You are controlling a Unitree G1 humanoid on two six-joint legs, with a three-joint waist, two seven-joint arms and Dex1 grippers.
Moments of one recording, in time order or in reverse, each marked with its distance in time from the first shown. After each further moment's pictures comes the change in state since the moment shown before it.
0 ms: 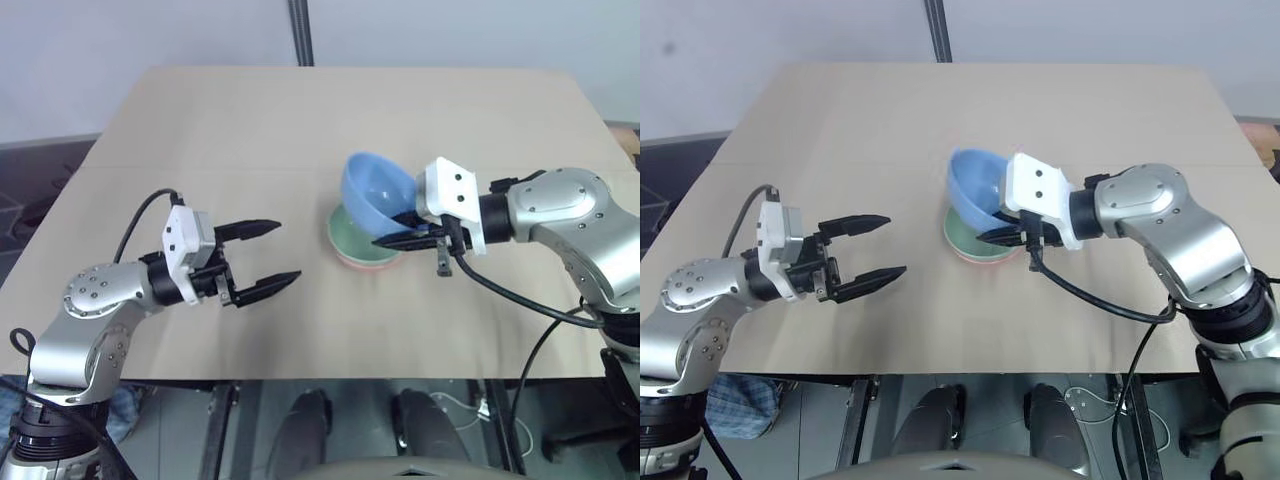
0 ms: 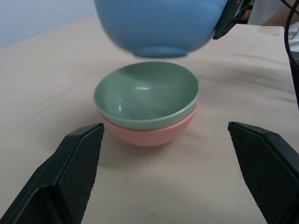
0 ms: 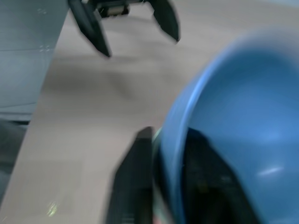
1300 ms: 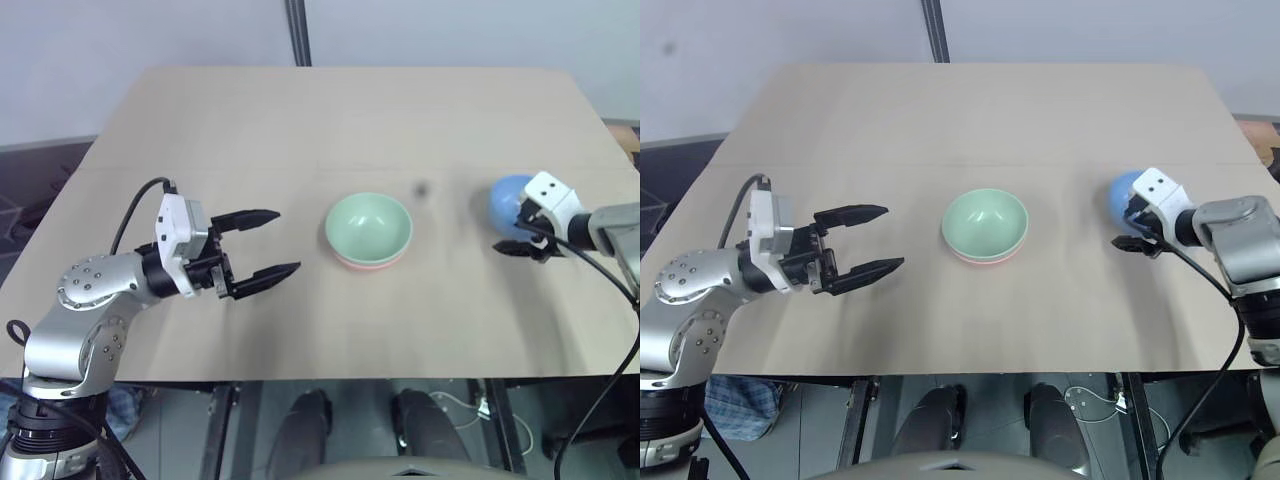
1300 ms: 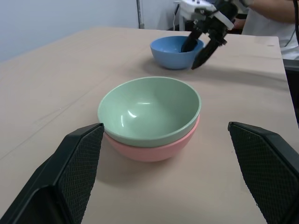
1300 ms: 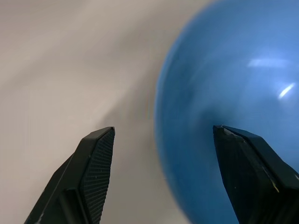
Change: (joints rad) left arm -0.053 0.004 0.017 0.001 -0.035 0.023 -0.013; right arm 0.227 -0.226 -0.096 0.525 -0.321 0.087 -0.072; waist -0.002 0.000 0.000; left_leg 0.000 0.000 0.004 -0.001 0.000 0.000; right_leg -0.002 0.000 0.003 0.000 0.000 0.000
